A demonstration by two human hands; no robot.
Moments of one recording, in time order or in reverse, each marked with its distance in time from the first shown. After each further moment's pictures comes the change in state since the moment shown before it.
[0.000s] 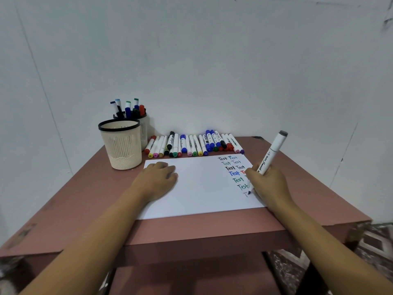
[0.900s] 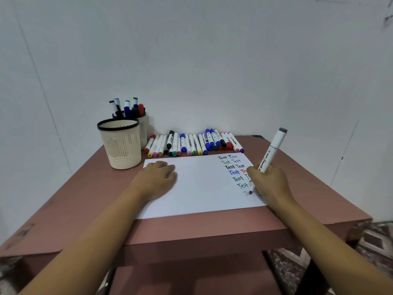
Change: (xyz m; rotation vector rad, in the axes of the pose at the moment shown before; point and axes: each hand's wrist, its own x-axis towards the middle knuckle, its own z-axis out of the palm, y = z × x) left_hand 0.000 0.000 0.000 0.006 0.003 0.002; right_hand 0.003 0.002 0.000 0.019 0.034 0.040
